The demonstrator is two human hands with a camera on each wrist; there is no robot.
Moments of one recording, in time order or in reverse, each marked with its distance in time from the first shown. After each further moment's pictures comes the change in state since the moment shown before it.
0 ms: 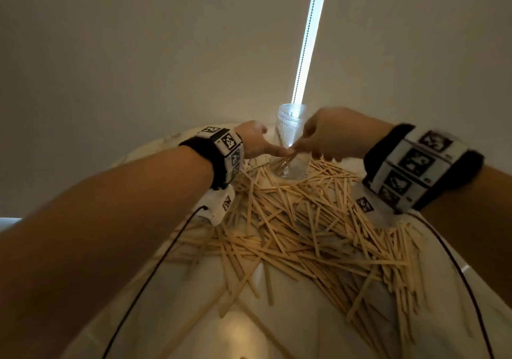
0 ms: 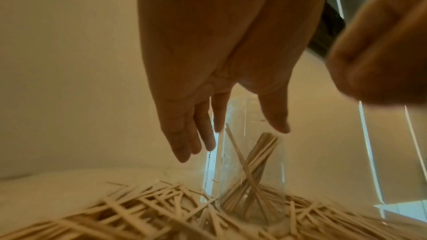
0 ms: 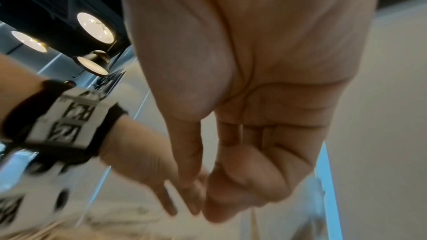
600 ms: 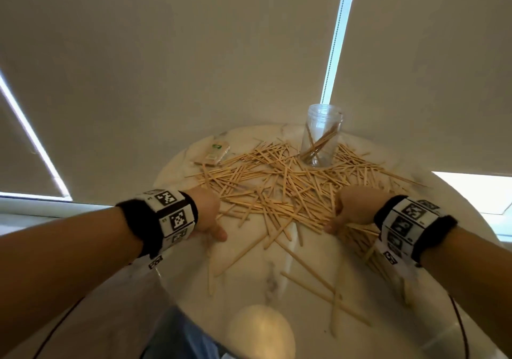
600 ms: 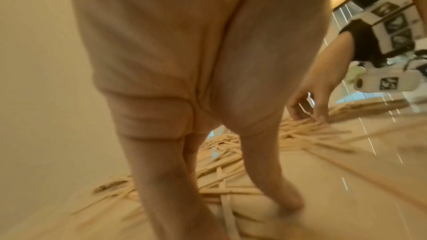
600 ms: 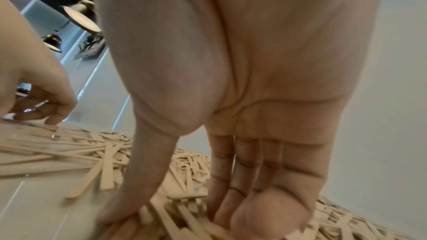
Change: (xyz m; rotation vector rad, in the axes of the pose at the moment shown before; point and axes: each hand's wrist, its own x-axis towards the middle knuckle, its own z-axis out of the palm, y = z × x) left_hand -0.226 -0.086 -0.005 0.679 -0.335 -0.349; right_hand -0.088 0.009 0.104 -0.156 -0.358 0.048
